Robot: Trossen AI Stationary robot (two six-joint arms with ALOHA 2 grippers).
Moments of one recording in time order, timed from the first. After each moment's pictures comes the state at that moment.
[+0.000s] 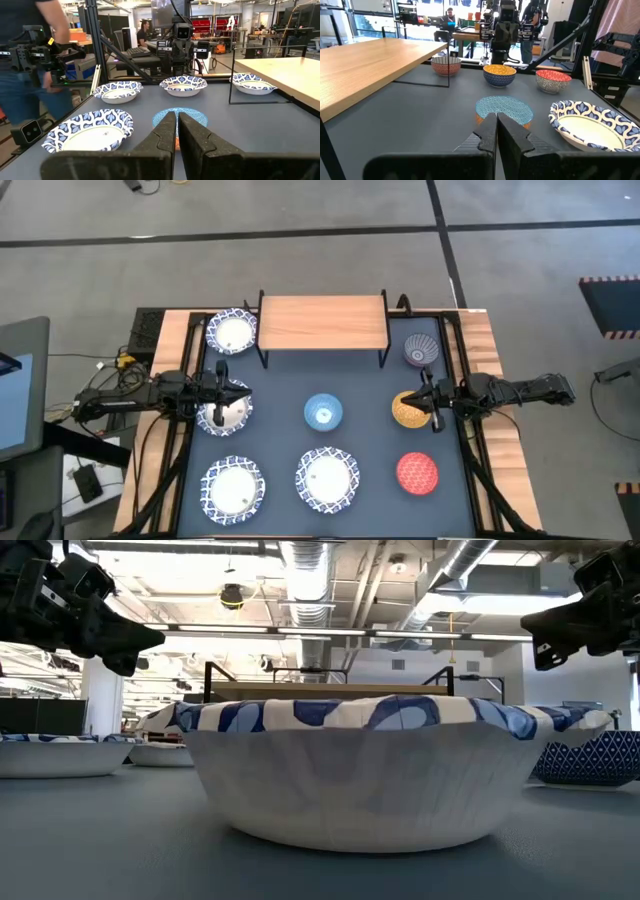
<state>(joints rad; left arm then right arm) 0.07 0.00 0.02 0.00 -0.03 -0.09 0.12 0.01 0.00 0.02 0.05 0.06</state>
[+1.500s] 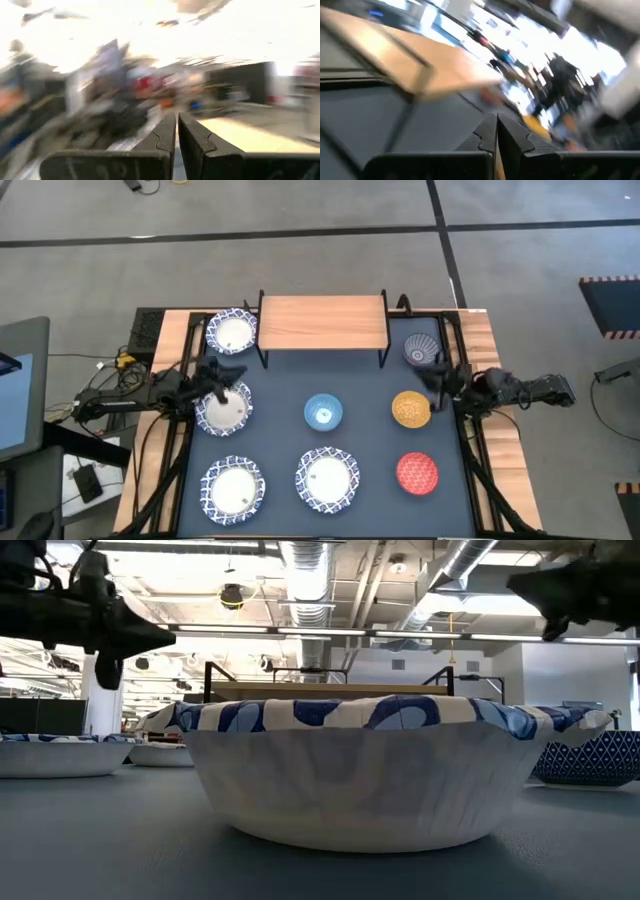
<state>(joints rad) 0.07 0.00 0.02 0.11 -0.47 -0.56 0.09 0.01 0.01 0.42 0.47 0.00</state>
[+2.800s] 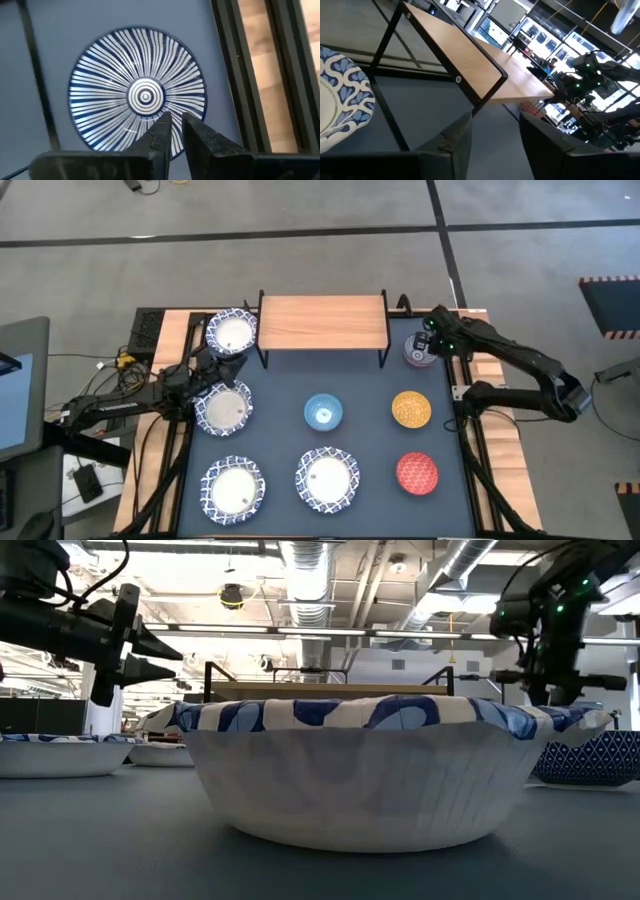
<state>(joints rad) 0.24 0.15 0.02 0.13 -0.45 -0.66 -0.91 1.05 0.68 -0.87 0.18 0.89</state>
